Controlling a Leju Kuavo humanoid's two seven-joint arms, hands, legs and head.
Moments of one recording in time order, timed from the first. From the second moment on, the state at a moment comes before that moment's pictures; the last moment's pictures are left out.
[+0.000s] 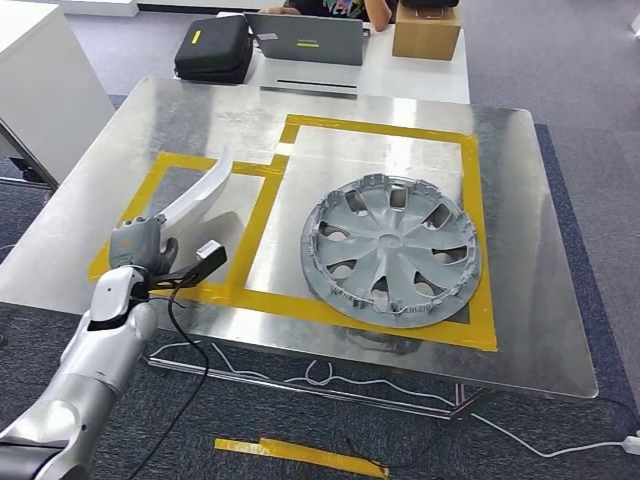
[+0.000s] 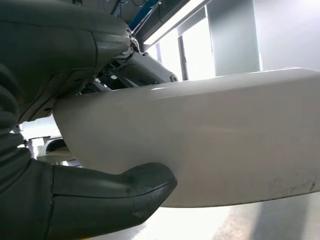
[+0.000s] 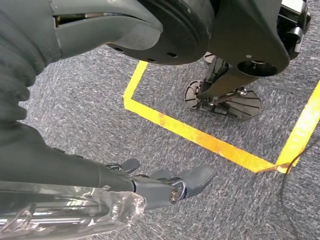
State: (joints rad) left arm -0.60 0.01 -0.22 -0.74 -1.29 0.32 0.10; right arm -0.03 0.16 -1.10 -0.21 1.27 0.08 -0.34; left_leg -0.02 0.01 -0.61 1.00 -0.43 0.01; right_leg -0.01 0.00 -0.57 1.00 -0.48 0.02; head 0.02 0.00
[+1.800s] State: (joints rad) left arm -0.26 -0.03 -0.13 -1.20 -0.77 0.42 -0.35; right arm -0.03 0.17 -1.14 -0.21 1.26 0.07 -0.37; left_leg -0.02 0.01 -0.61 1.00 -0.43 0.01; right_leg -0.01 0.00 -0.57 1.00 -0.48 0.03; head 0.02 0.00
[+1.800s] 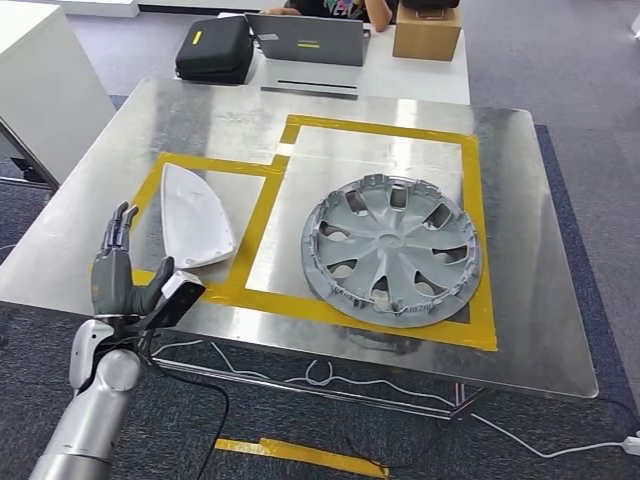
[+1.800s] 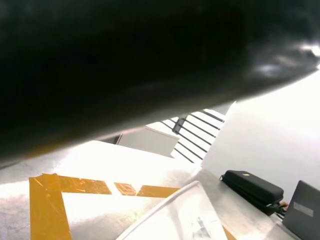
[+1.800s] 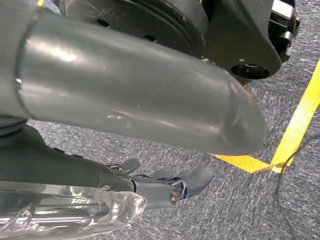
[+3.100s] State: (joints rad) left arm 0.02 -0.09 0.65 -1.08 -0.14 0.38 -0.70; right arm -0.02 0.19 -1.23 -0.21 1.22 0.05 -0.37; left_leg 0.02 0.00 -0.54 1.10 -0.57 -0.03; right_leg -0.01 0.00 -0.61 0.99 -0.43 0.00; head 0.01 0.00
